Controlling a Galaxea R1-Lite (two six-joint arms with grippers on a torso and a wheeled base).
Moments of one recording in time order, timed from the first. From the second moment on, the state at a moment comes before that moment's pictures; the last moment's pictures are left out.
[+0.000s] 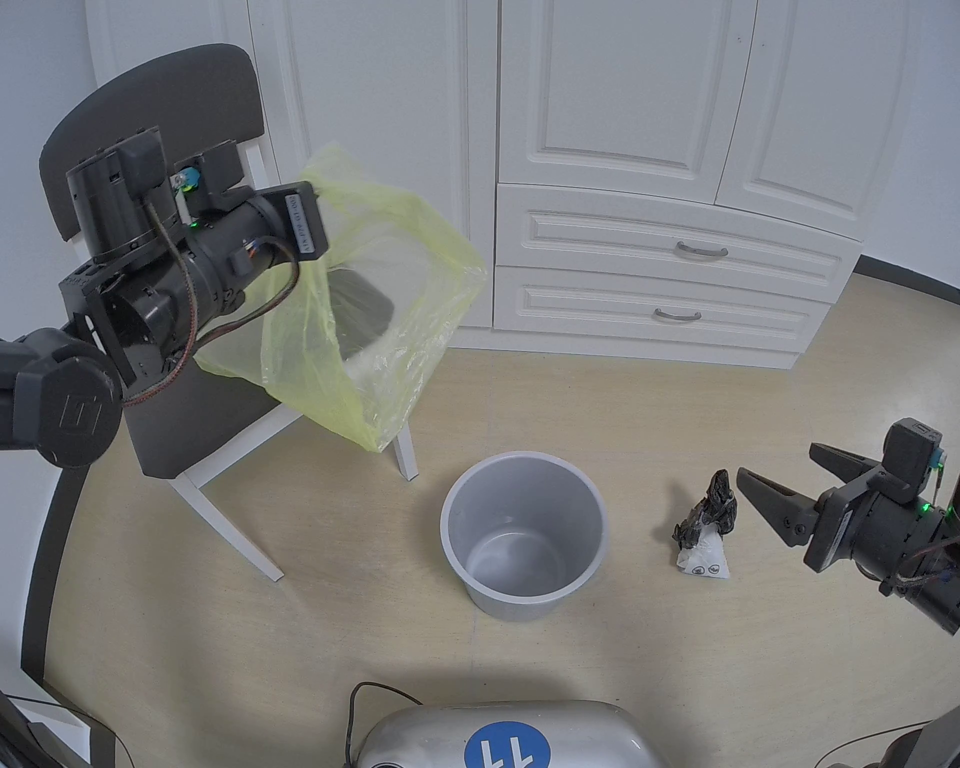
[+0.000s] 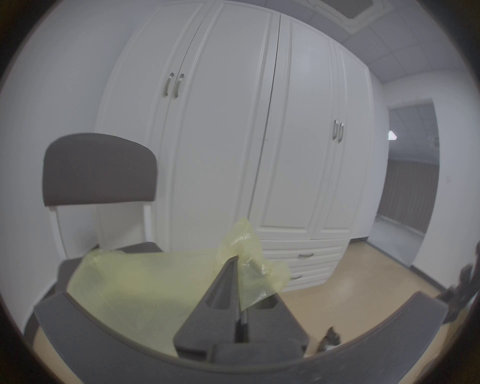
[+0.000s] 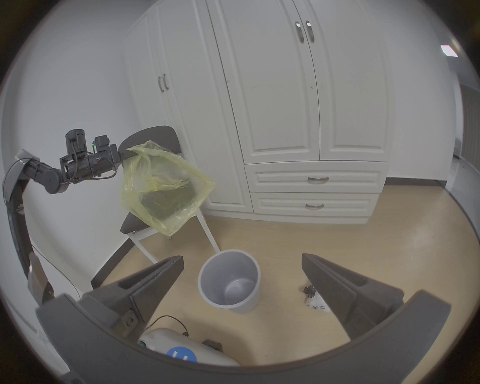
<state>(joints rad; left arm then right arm) -0.44 1.68 -1.15 -0.72 0.13 -0.06 0.63 1.22 -0.41 -0.66 -0.30 0.14</state>
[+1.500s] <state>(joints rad) -0.61 1.60 -0.90 -1.07 0.14 -0.23 0.80 1.95 -0.36 -1.41 -0.29 0.55</state>
